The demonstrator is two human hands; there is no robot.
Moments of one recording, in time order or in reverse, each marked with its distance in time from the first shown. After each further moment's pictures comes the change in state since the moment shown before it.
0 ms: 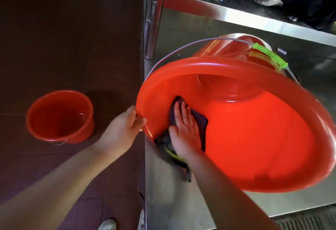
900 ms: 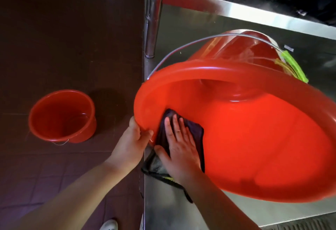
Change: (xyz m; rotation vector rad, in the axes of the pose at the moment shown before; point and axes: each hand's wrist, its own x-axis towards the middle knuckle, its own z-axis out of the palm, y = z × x) left_hand -0.005 -0.024 0.043 -0.193 0.093 -0.054; right_hand -0.043 -0.006 0.005 0.038 -0.030 -0.161
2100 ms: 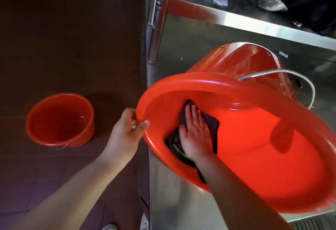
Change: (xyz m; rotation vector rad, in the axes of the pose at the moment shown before) left_hand 0.012 0.025 -0.034 -0.120 0.107 0.120; right_hand 0.054 0.034 -0.012 -0.173 -0.004 0.231
